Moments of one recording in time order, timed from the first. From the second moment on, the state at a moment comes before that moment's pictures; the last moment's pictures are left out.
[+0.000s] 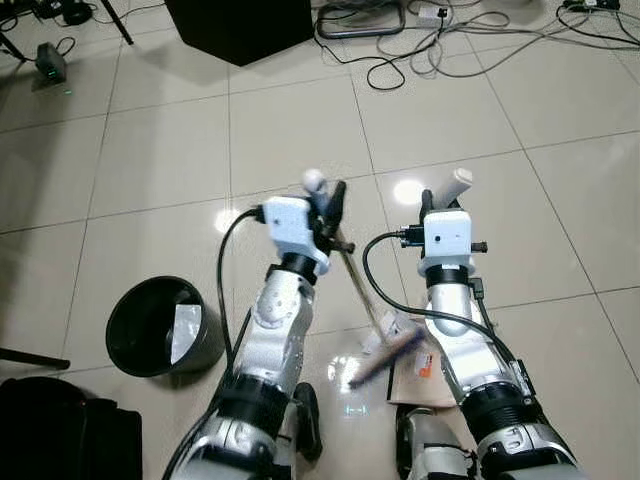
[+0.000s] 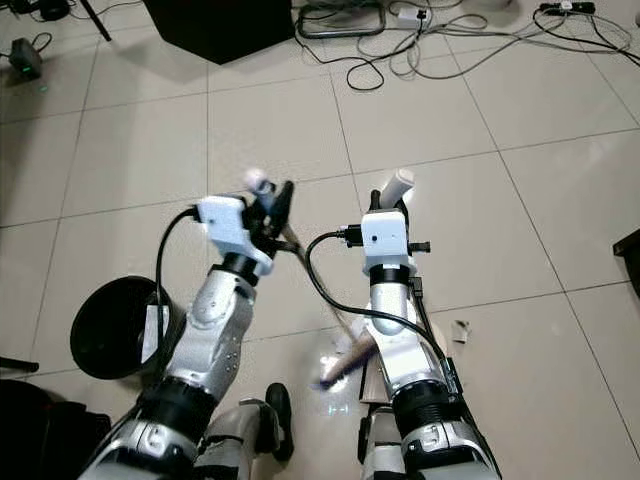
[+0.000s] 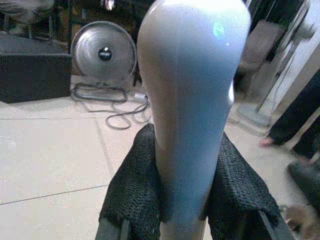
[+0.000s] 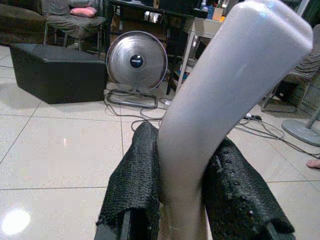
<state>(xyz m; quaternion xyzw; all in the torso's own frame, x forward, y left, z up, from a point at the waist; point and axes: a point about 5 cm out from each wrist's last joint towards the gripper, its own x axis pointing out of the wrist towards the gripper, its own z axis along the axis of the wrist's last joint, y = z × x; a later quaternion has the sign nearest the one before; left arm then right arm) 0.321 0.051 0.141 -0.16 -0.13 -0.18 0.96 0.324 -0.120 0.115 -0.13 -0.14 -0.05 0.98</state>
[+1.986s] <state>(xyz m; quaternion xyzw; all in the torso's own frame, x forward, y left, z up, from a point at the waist) 0.335 0.162 0.138 0.02 -0.07 -0.09 0.99 0.270 -0.196 0.153 -0.11 -0.13 -0.06 0.98</state>
